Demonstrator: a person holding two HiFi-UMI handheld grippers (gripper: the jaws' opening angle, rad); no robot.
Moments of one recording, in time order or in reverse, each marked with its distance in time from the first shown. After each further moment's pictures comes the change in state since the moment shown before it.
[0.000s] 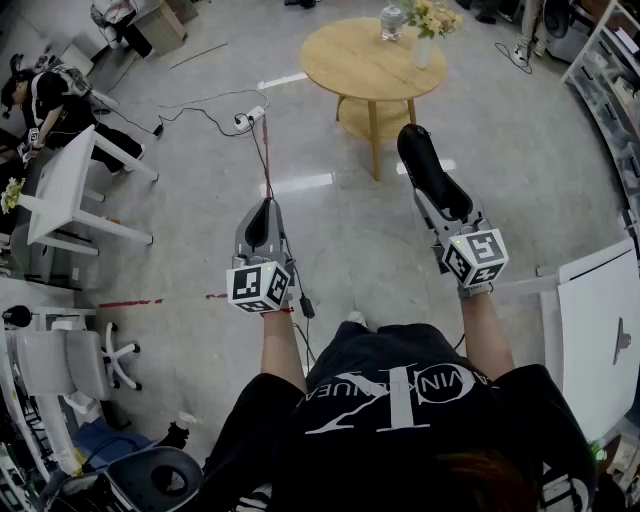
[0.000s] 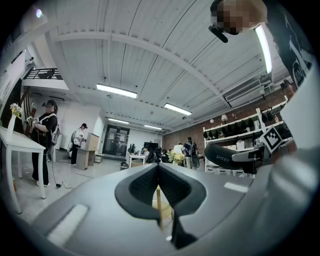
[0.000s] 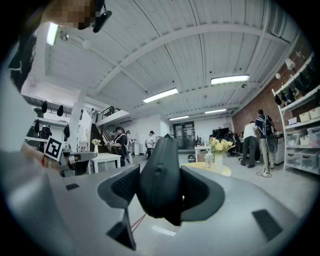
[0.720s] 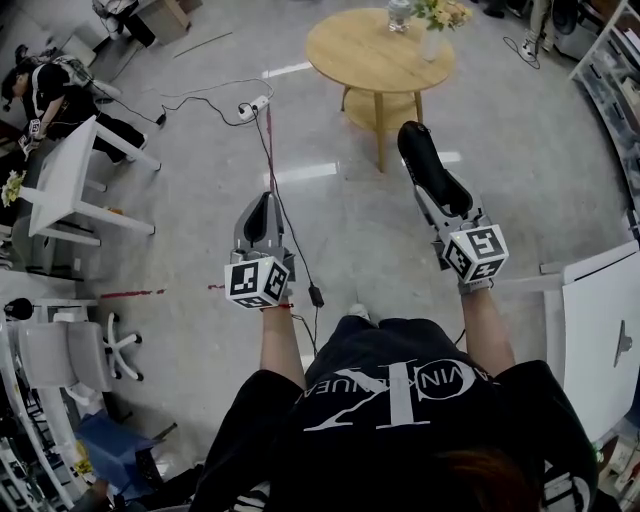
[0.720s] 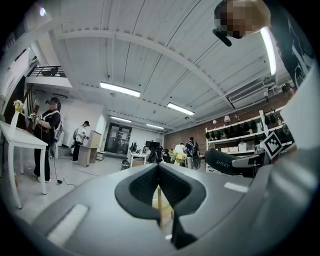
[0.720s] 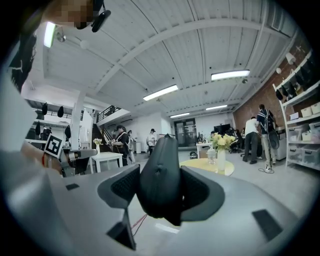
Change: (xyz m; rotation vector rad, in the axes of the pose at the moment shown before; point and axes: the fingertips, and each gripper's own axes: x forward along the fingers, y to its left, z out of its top) left arm -0.002 0.011 -0.004 -0.035 0.012 0.014; right arm 0.011 0.005 -0.016 0.023 0.028 0.015
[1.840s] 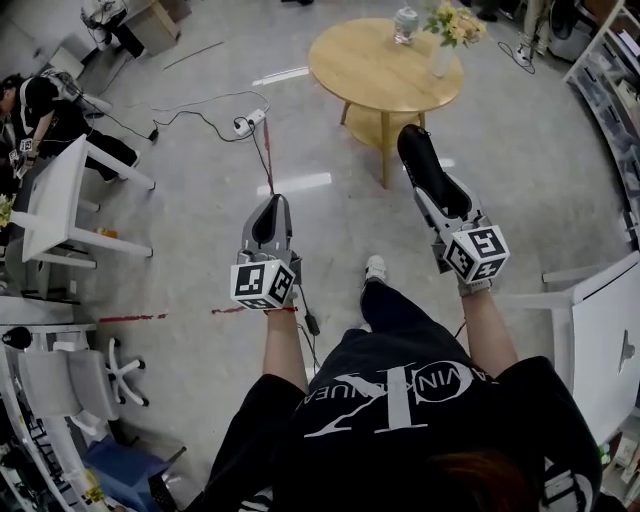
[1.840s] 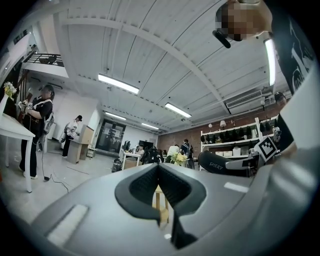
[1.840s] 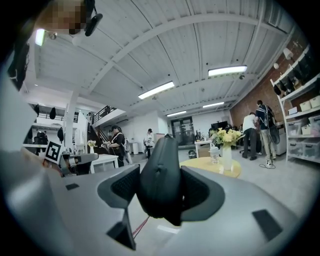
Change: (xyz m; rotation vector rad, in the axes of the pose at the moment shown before) left arm 0.079 0.059 -0.012 -0.056 -0.007 -0.099; right arm 0.096 -0.007 0.002 0.044 0.007 -0.031
